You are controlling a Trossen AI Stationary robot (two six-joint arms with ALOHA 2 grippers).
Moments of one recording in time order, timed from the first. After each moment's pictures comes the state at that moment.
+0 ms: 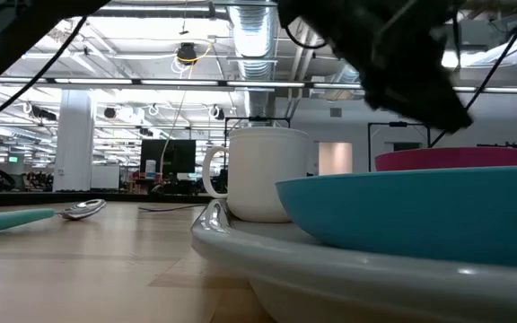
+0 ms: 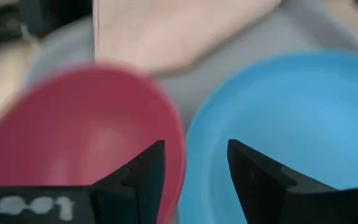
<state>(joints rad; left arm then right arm) -0.13 2.39 2.14 -0.51 0.06 0.19 0.89 1.62 1.87 -1.57 0.81 1.93</state>
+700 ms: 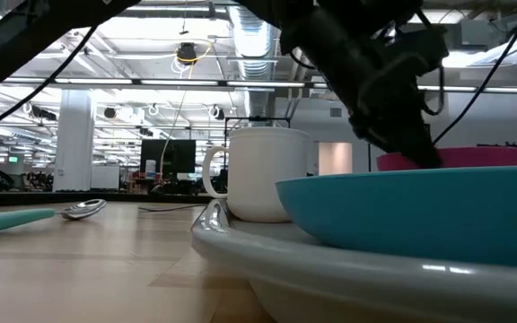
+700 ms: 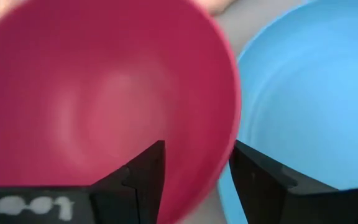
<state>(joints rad) -0.09 2.45 2.14 -0.57 0.07 0.20 0.87 1.62 1.87 -1.57 0.81 1.88</state>
